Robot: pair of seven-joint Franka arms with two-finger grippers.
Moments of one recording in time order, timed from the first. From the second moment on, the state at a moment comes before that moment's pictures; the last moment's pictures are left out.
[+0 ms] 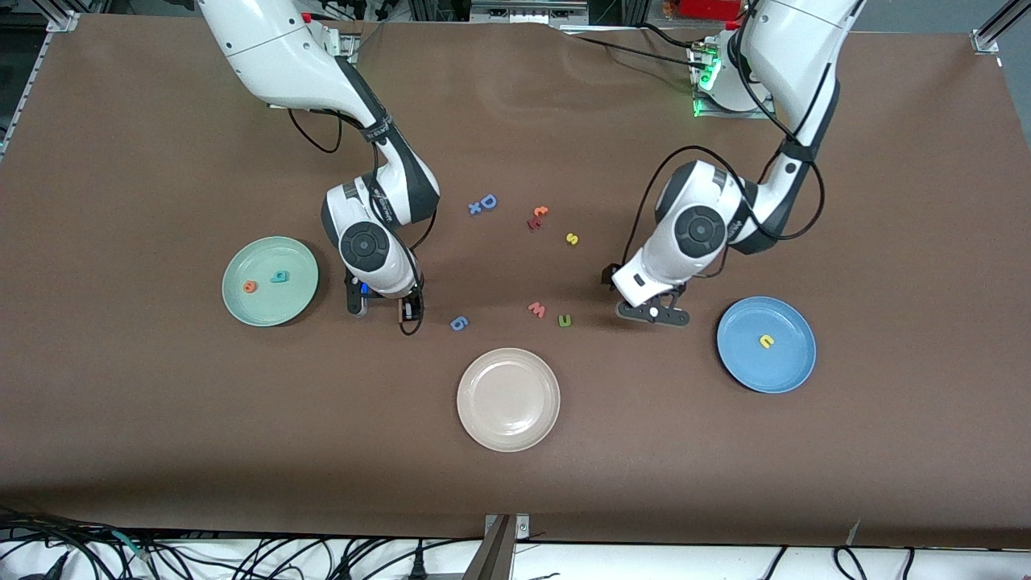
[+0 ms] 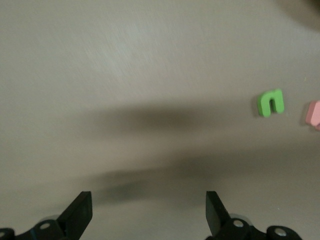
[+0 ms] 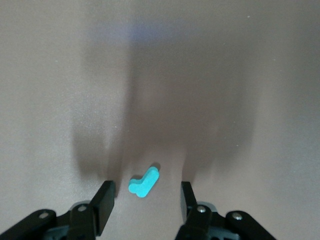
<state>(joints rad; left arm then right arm) -0.39 0.51 -0.10 -1.93 -0.08 2.37 -0.31 0.54 0.66 -0.03 -1.76 0.10 2.35 1.90</state>
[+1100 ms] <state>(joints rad) -0.59 0.44 -0.11 -2.14 -0.02 2.59 -0.80 0.54 0.66 -0.03 -1.77 0.10 2.35 1.91</state>
